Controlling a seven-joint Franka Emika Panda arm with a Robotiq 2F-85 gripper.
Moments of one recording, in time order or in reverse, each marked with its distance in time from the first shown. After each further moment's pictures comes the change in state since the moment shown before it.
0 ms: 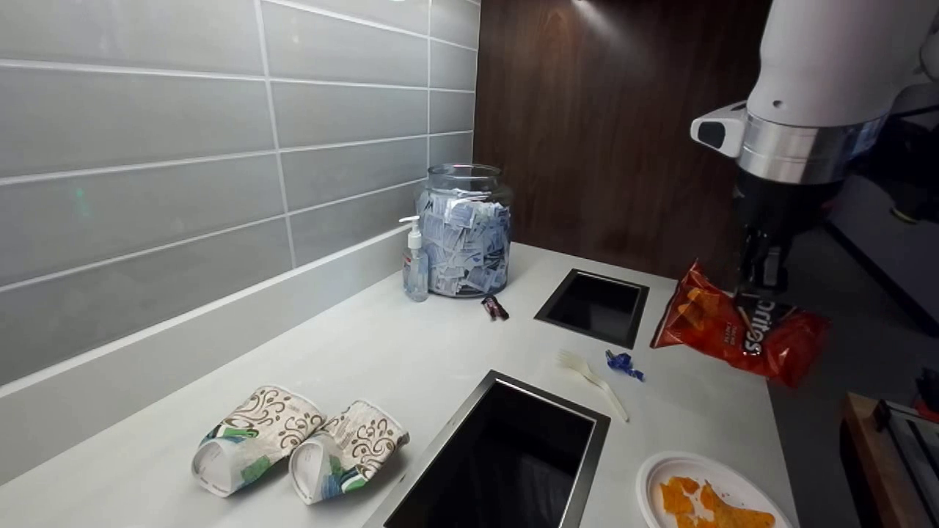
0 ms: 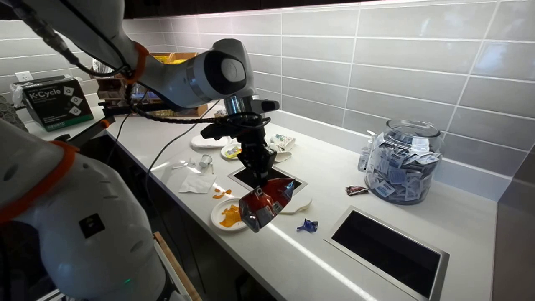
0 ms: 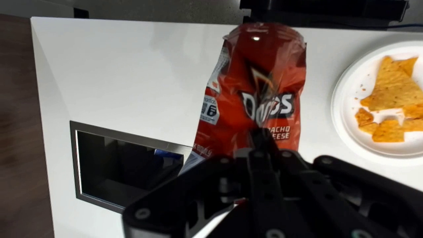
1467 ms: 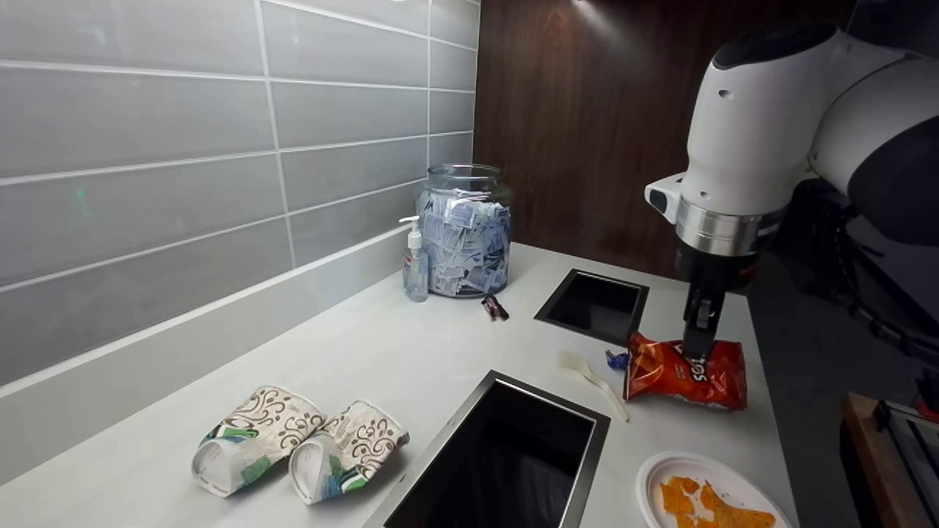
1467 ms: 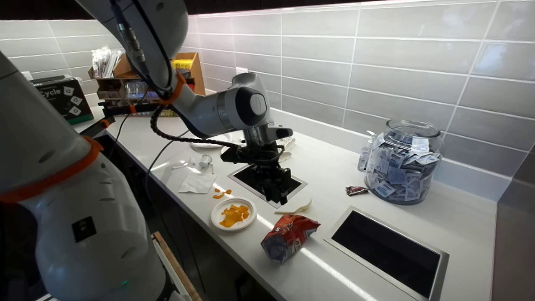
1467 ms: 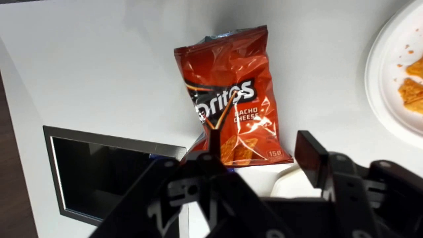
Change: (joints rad) arm -0.077 0.266 -0.008 0.013 -0.144 0.249 0.175
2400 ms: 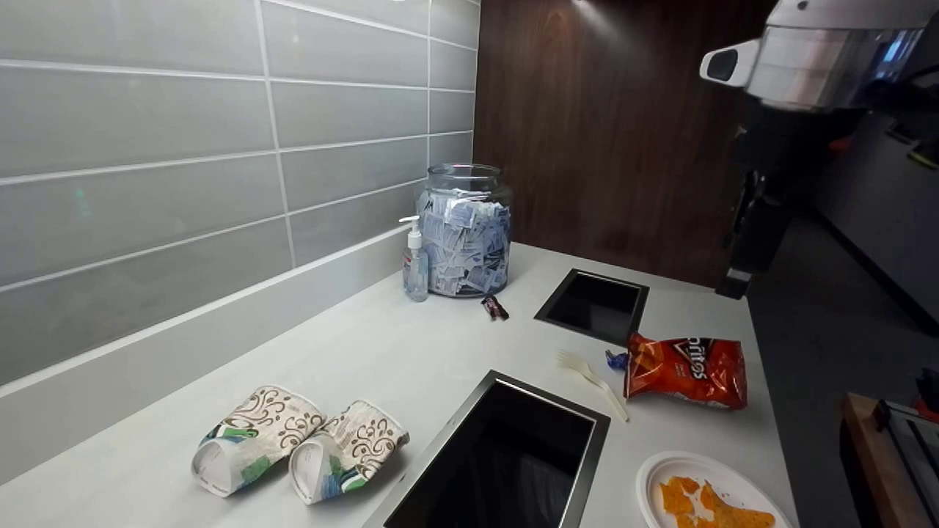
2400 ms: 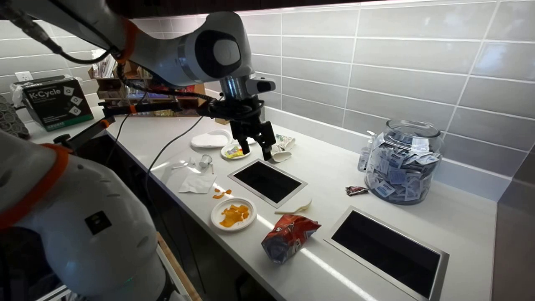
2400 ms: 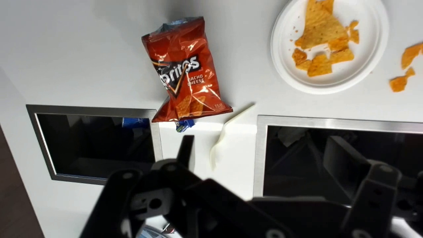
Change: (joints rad) arm 0.138 -0.345 -0.028 0.044 0.312 -0.228 -0.161
